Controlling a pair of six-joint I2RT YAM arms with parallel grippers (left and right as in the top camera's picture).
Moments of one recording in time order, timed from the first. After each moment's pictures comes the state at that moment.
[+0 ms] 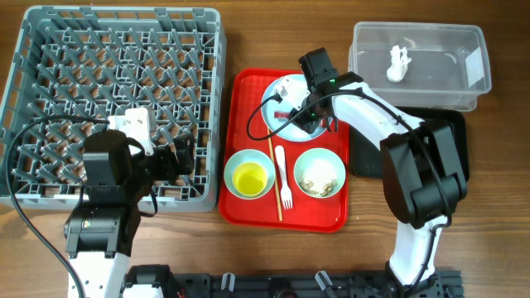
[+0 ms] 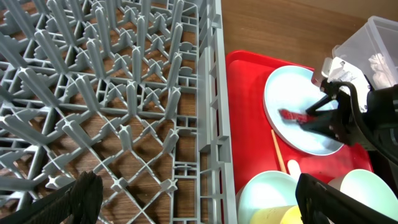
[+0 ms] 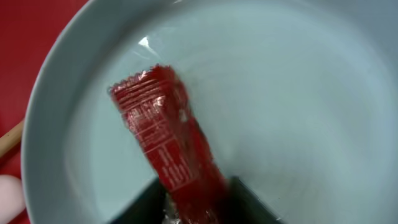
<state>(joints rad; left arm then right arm) 0.00 0.84 0.75 -0.60 0.20 -0.18 0.39 2.07 1.40 -0.59 -0.18 -0.60</state>
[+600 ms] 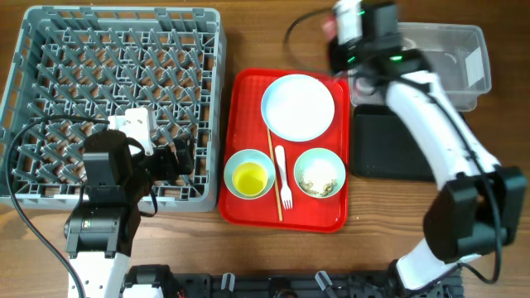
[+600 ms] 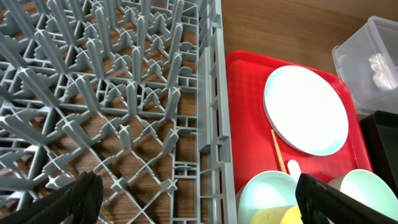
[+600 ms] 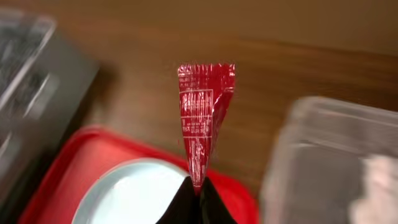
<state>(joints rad) 0.00 0.84 0.75 -0.60 0.20 -0.18 0.17 1.80 1.50 -0.43 -0.11 0.07</state>
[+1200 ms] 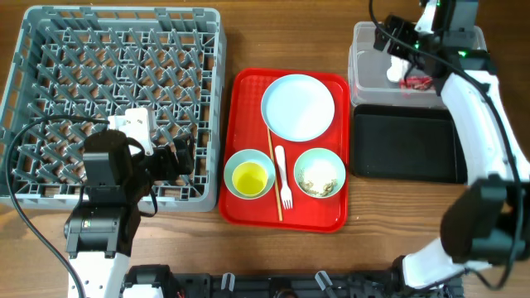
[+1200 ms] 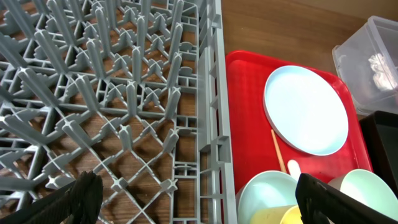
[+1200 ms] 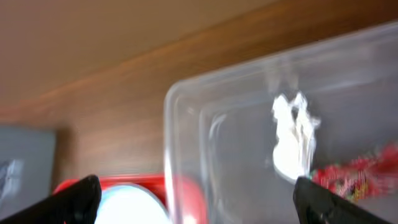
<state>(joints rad) 0.00 0.84 0.75 -0.60 0.20 -0.18 -0.06 1.73 1.49 -0.56 -0.19 0.29</state>
